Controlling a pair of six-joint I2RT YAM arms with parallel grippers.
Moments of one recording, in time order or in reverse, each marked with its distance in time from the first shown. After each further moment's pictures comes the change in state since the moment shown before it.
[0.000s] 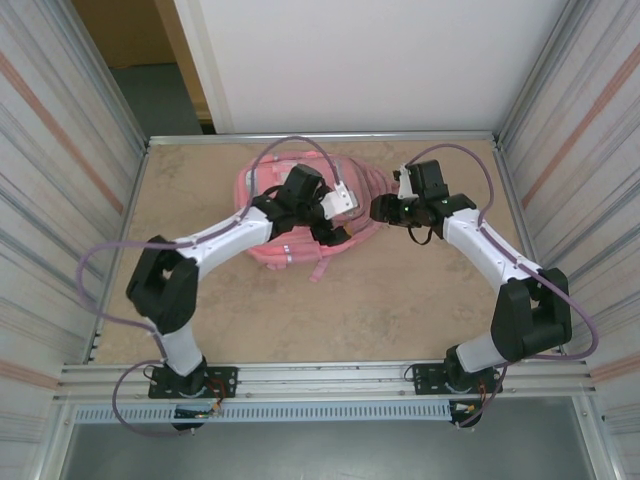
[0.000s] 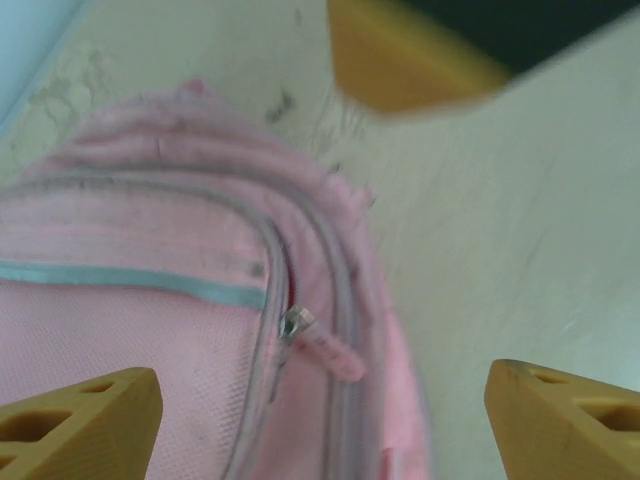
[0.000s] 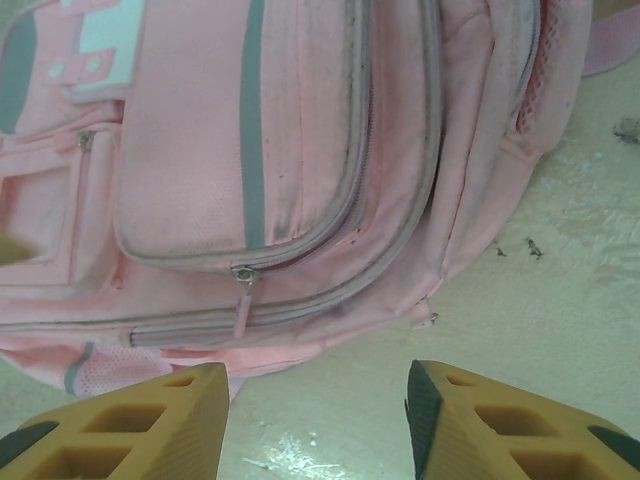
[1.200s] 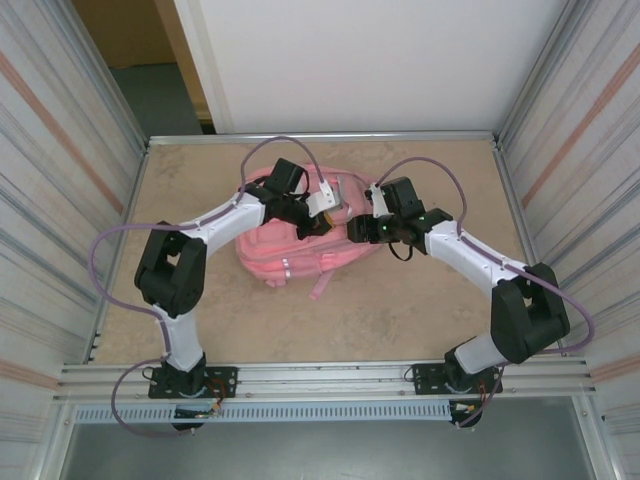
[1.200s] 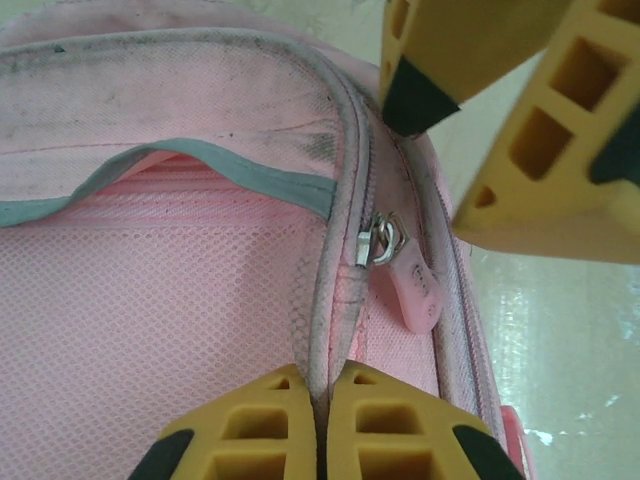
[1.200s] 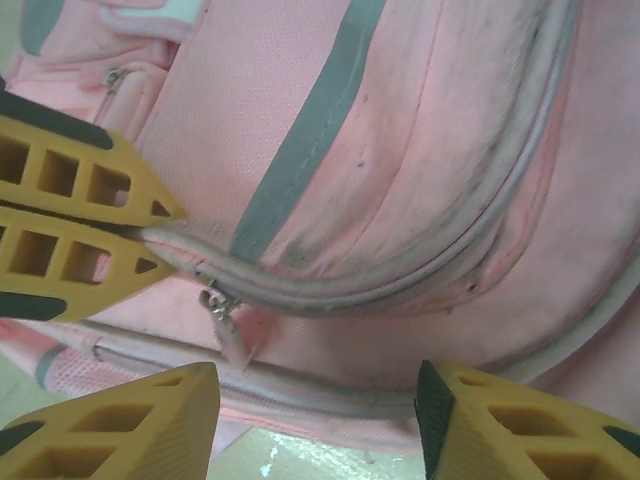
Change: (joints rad) left arm 0.129 0.057 0.035 -0.157 0.352 0.020; right arm 0.173 0.008 -0.095 0.095 0.024 -0.053
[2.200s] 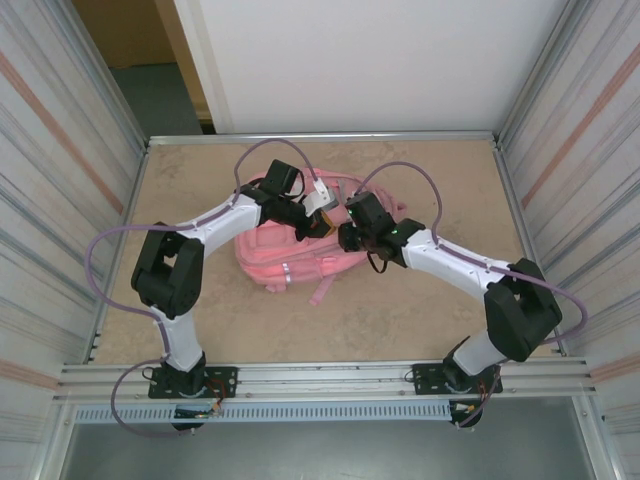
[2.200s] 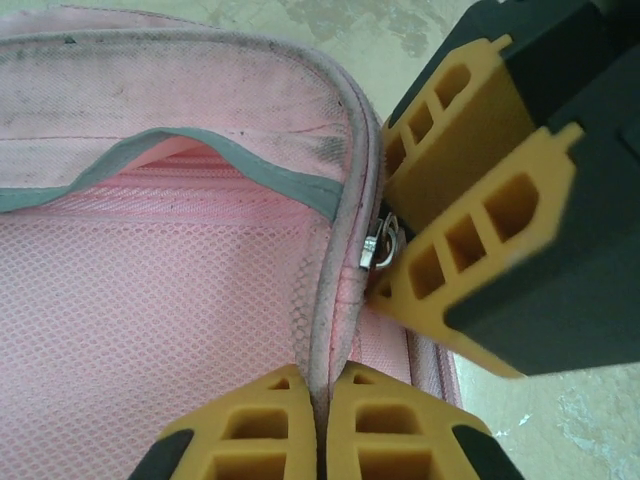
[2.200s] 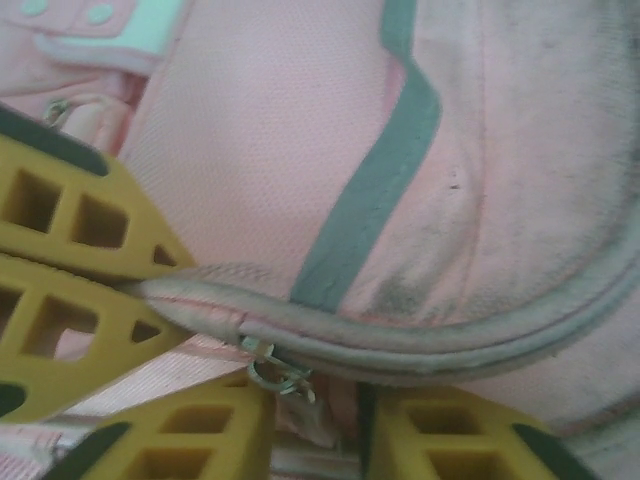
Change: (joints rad) left arm 0.019 -0.009 -0.026 0.021 0.117 -0.101; right arm 0.219 0.039 0.019 0.021 0.388 0.182
